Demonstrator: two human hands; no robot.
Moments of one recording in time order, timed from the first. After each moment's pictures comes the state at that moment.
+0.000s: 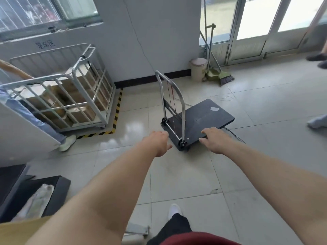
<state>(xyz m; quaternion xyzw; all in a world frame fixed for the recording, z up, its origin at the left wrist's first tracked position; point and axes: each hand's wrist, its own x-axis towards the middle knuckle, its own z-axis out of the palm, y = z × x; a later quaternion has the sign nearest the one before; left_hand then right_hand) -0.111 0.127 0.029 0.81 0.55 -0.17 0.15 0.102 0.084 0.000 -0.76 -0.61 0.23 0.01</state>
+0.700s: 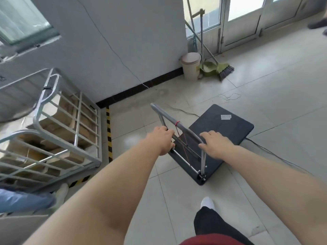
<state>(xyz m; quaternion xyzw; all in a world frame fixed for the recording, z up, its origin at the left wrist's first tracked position) -0.048 0.554 0.024 0.86 0.44 -0.23 0.09 0.129 0.464 -0.045 -0.78 -0.57 0.27 0.00</state>
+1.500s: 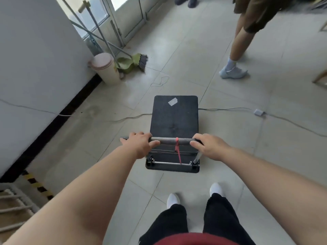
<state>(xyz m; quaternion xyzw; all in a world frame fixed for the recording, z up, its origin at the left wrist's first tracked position) -0.029 0.778 -0.057 0.92 0.21 -0.32 0.09 0.064 0.534 -0.085 -0.89 -0.27 0.33 0.17</state>
